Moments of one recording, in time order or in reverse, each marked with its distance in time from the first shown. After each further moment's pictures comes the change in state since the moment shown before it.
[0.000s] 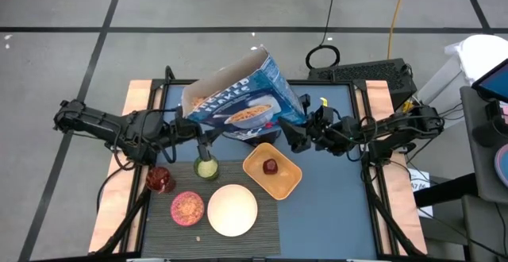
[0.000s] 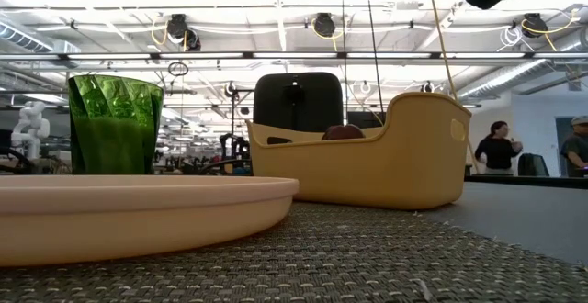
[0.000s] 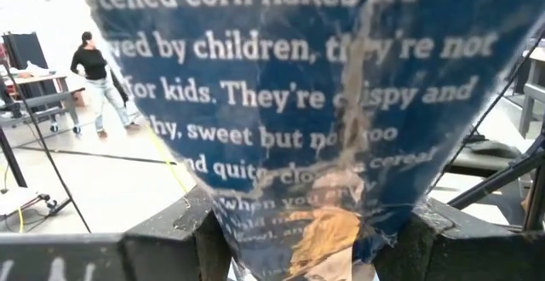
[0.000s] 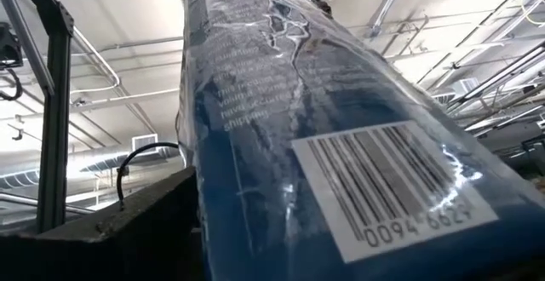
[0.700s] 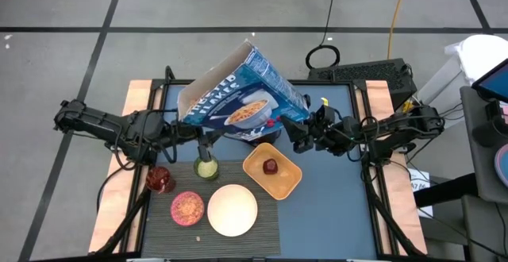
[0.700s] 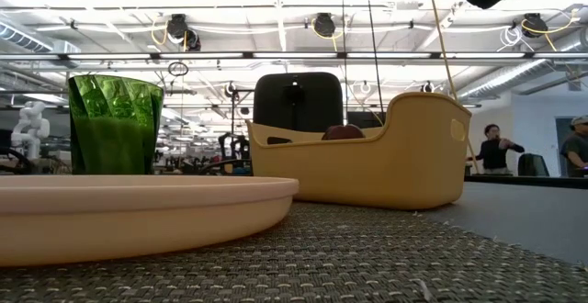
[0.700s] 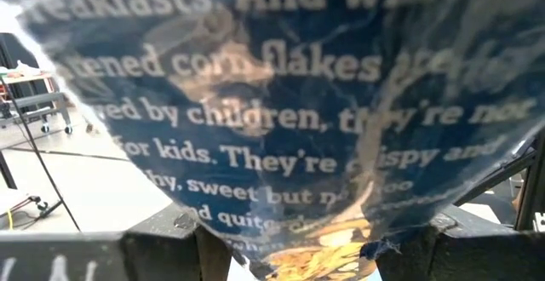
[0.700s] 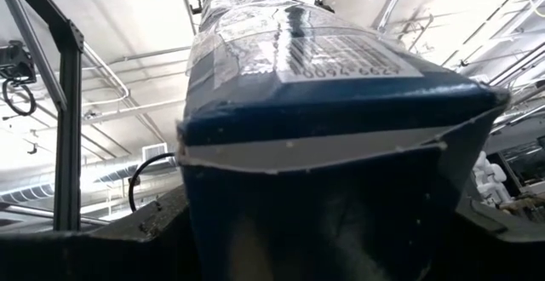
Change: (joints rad) left arm 0.001 0.011 0.000 0.002 0.031 -0.008; right arm 0.000 -0.001 0.001 0.012 -0.009 0.042
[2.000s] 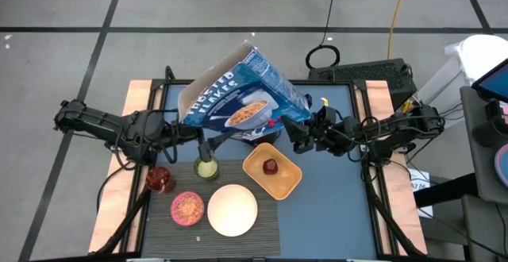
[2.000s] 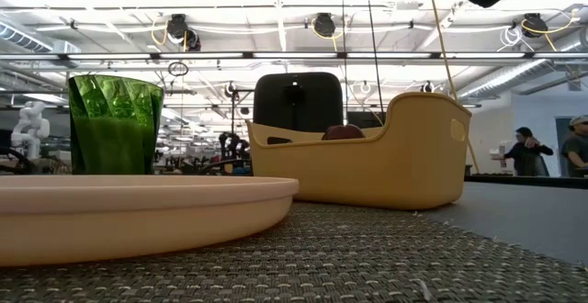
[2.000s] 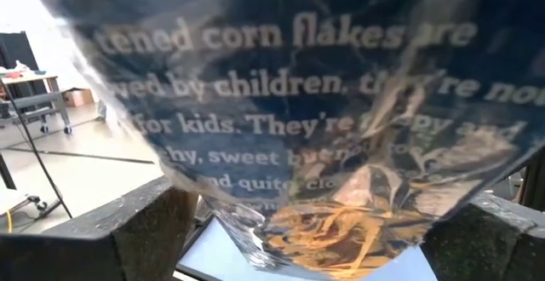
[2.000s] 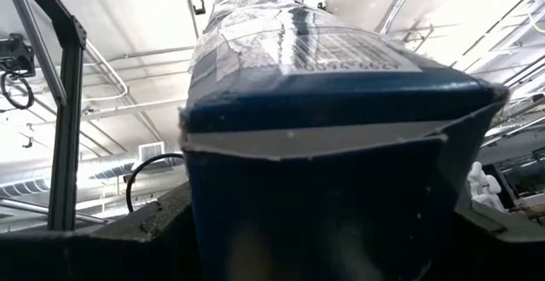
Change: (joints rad) left arm 0.000 0.000 -0.001 0.000 0.003 -0.001; right arm 0.000 -0.002 0.001 0.008 0.000 -0.051
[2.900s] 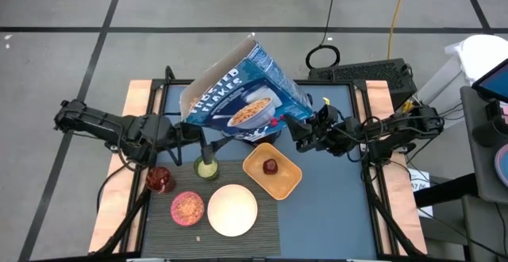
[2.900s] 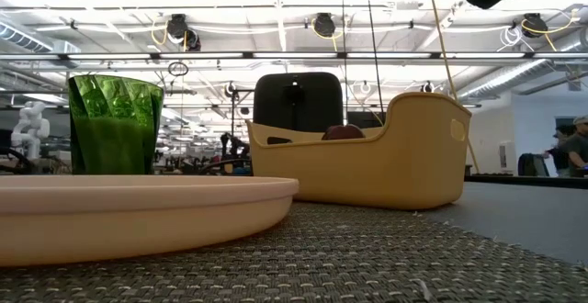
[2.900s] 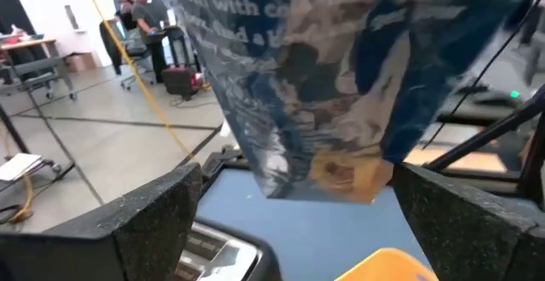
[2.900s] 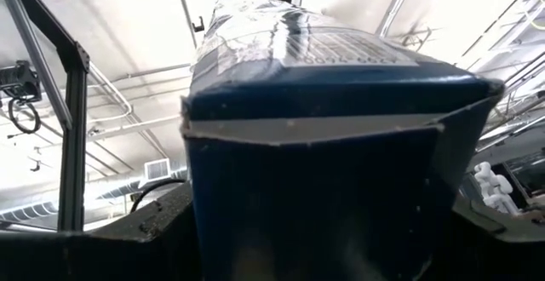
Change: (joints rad) left arm -0.004 0.001 0.001 -0.155 -0.018 -0.067; right arm 0.000 0.001 -0.001 0.056 0.003 0.043
